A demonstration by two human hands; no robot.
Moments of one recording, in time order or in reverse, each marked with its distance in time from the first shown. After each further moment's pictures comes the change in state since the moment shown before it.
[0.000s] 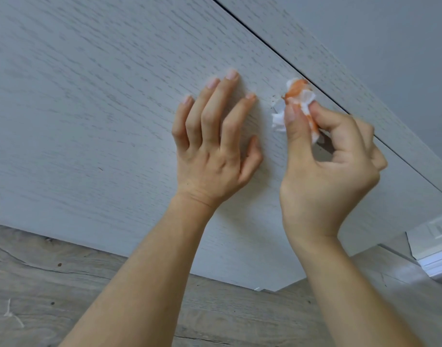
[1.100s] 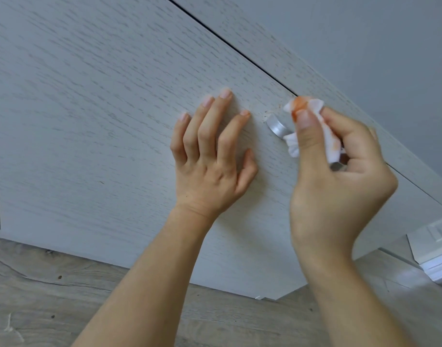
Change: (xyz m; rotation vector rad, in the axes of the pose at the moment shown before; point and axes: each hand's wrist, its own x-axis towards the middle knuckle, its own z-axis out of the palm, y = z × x) left_hand -0.002 0.001 0.002 0.000 -0.028 -0.016; right_hand 0.013 -0.019 -0.014 0.130 -0.047 0.188
